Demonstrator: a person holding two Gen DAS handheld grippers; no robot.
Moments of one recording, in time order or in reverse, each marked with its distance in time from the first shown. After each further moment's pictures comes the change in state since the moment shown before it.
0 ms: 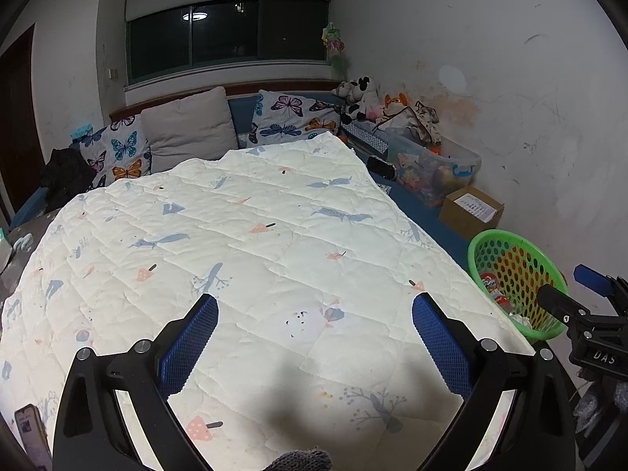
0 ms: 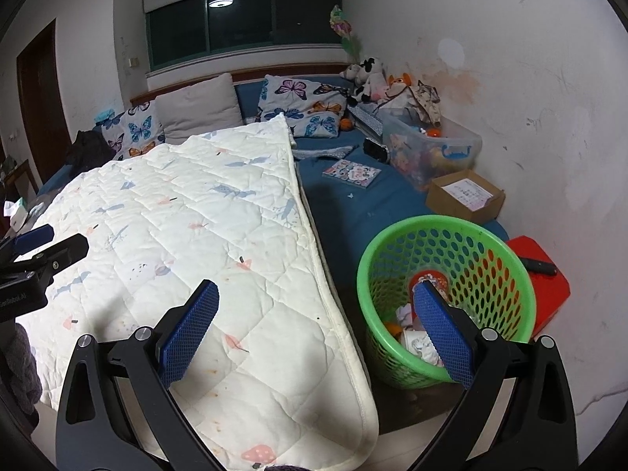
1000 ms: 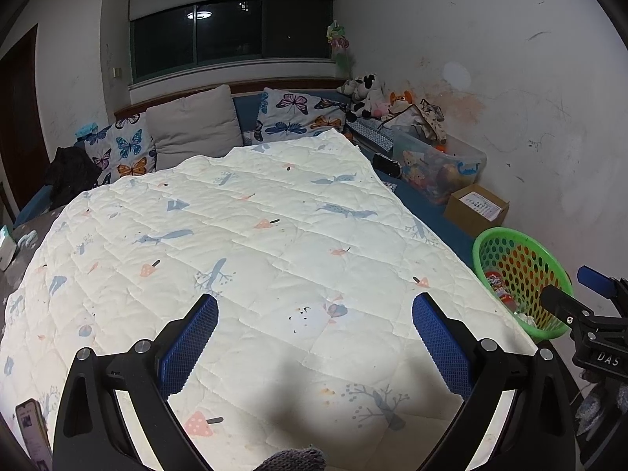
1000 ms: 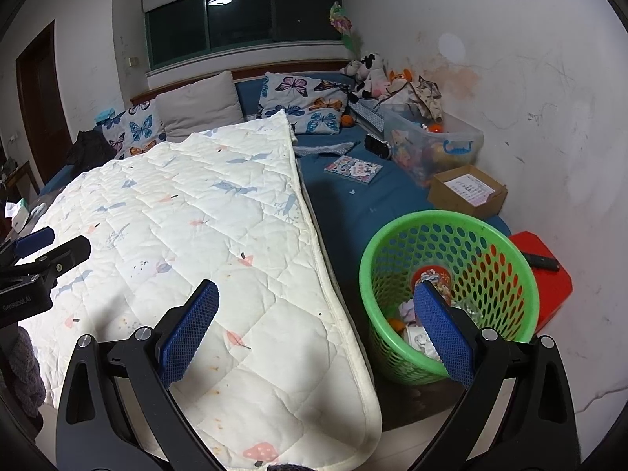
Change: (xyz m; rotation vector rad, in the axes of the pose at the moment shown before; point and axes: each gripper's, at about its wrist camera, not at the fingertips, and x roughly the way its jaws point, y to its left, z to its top) left arm 0.002 -0.001 -0.005 -0.005 0.003 0.018; right arm 0.004 0.000 -0.002 0.007 0.011 0.008
